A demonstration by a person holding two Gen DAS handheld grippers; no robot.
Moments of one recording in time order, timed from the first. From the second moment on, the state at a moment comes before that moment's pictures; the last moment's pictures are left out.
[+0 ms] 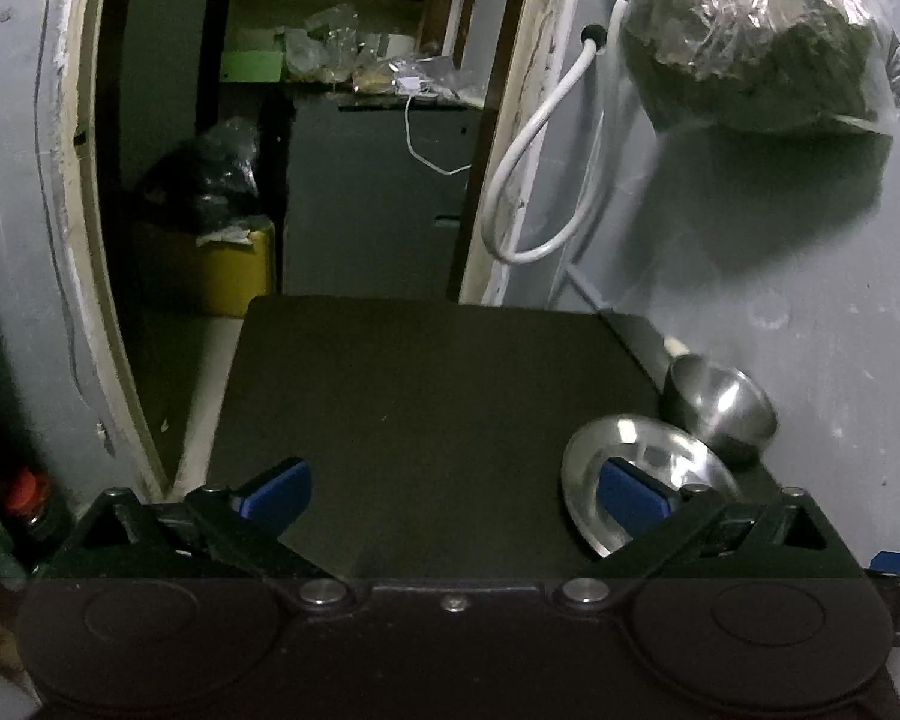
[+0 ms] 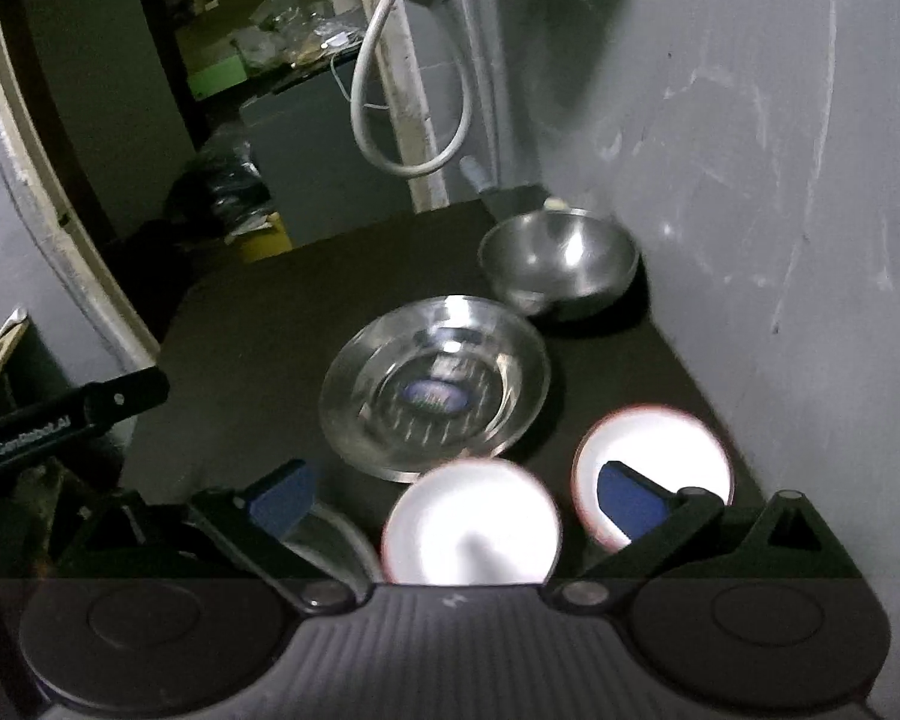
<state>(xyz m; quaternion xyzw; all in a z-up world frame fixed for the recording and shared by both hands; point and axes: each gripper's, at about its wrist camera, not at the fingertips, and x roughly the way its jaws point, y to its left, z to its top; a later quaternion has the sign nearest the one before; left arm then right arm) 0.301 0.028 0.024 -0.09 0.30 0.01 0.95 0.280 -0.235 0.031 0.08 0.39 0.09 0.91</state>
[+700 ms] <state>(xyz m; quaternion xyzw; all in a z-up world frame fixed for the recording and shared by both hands) 0.390 -0.018 -0.005 -0.07 0.38 0.05 0.92 0.348 -0.252 -0.007 0.05 0.39 0.09 0.91</state>
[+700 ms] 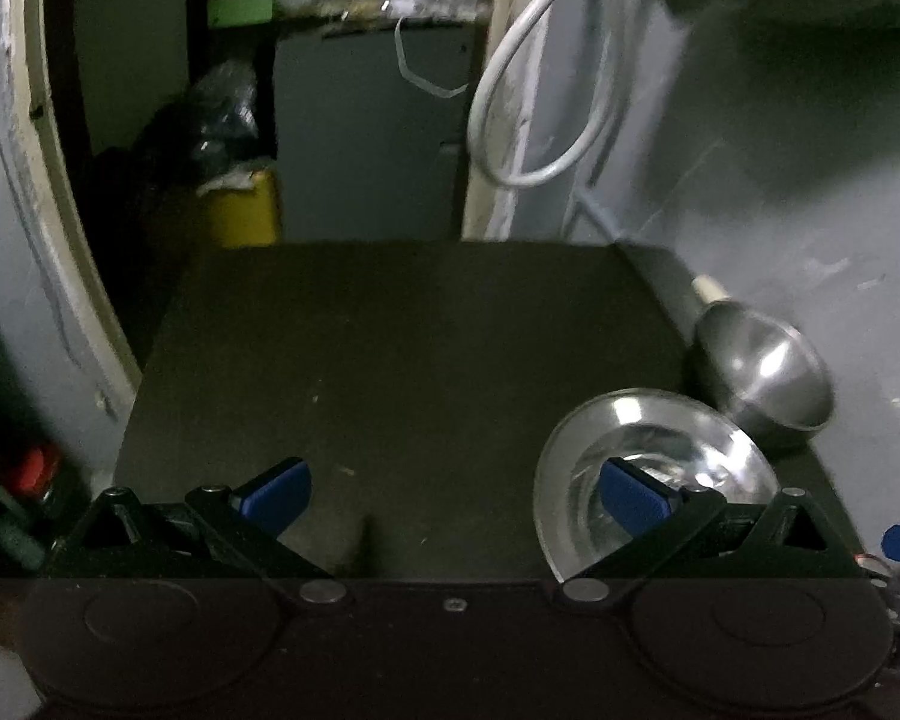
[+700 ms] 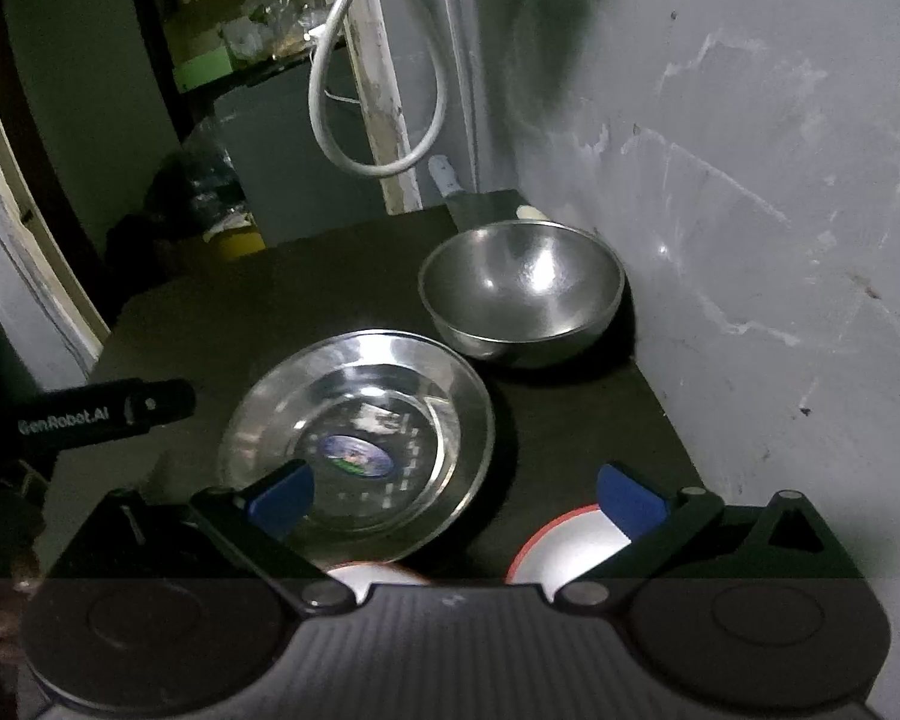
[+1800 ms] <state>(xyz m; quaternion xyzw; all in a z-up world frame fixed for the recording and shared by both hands) 0.413 -0.044 -0.028 -0.01 0.42 -0.02 0.91 0.393 -0.229 -0.052 0.01 0.43 0.13 0.89</state>
